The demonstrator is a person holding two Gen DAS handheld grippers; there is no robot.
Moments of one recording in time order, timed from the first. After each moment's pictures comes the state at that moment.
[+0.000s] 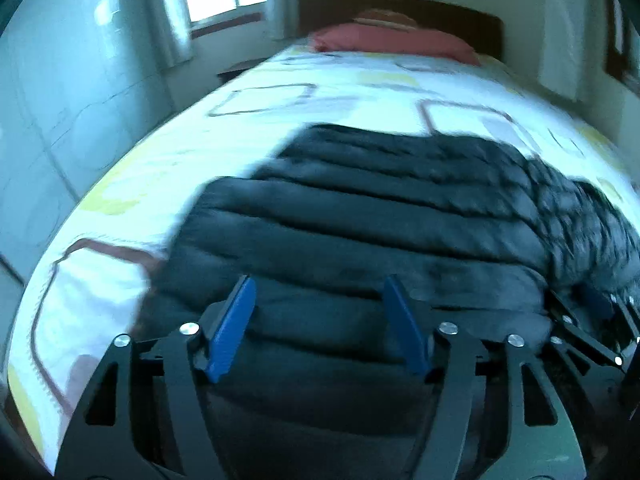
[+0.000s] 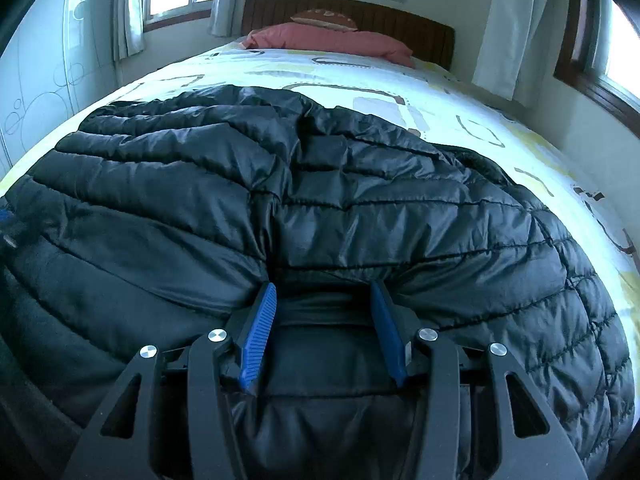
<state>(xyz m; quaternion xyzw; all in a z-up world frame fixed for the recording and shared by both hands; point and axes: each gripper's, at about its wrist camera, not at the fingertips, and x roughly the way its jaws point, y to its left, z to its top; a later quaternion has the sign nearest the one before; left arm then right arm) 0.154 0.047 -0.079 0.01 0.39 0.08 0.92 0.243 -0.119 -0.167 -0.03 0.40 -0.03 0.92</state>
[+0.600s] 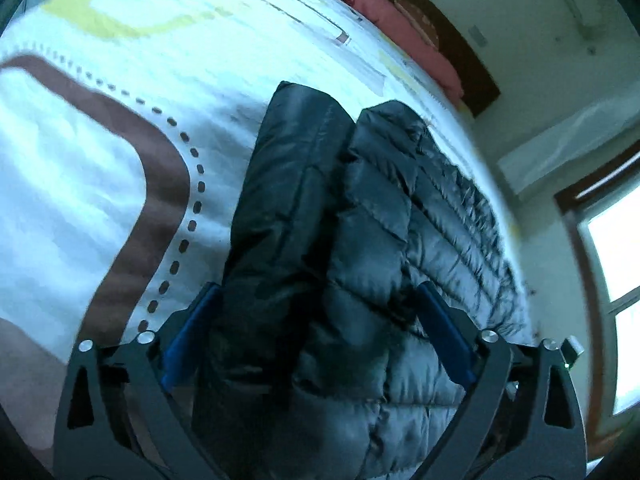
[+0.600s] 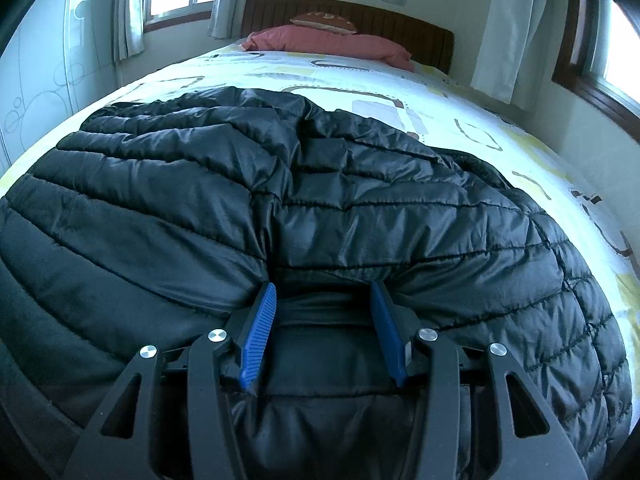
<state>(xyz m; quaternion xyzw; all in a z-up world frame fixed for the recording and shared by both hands) 0.167 0.192 -0.133 -0.32 0.46 -0.08 0.83 0.242 -0.117 -0.167 -0.04 0.39 -0.04 0.92</state>
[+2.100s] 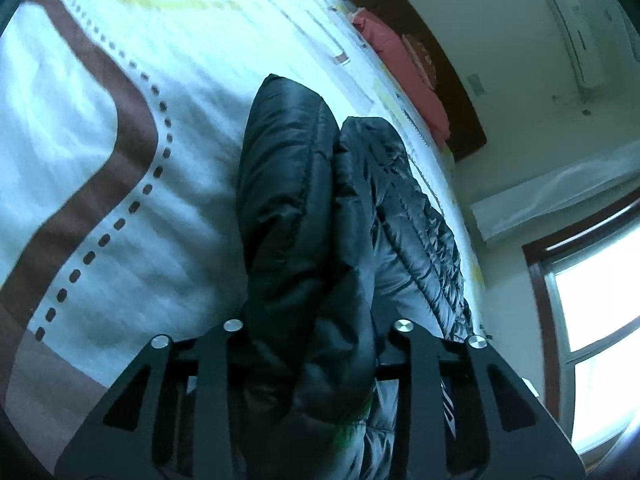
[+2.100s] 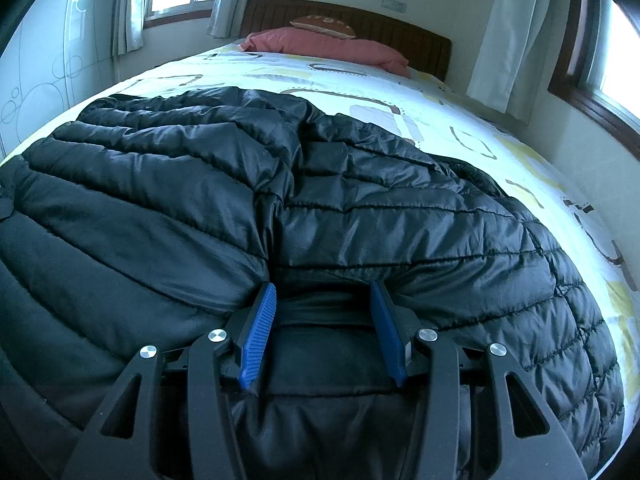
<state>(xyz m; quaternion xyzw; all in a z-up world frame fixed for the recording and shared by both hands) 0.157 0.169 -0.132 -0.41 0.41 -0.07 0.81 0.244 -0.113 -0.168 -0.04 0.39 -0.04 0.92</state>
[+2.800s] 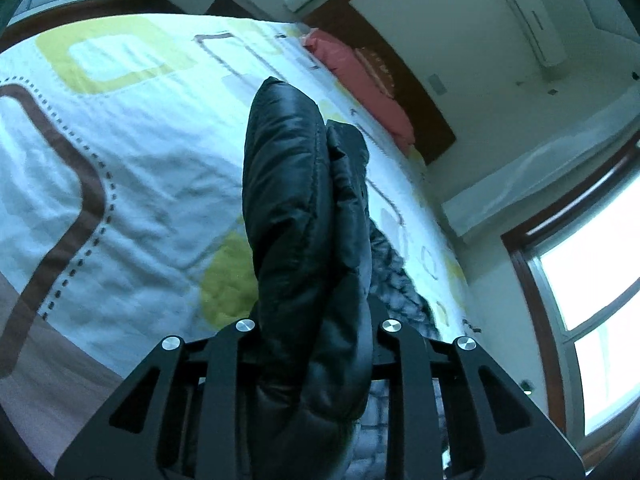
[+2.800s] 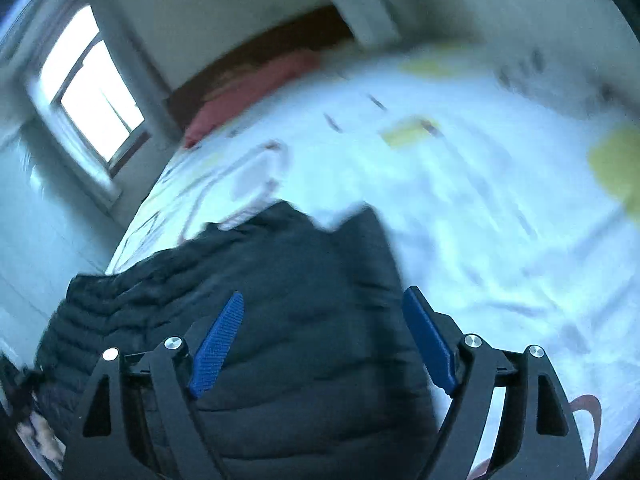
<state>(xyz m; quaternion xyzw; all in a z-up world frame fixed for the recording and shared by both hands) 0.136 0.134 -0.048 -0.37 0.36 -0.11 0.85 0.226 -0.428 -0.165 0.35 0.39 -0.01 0.85</state>
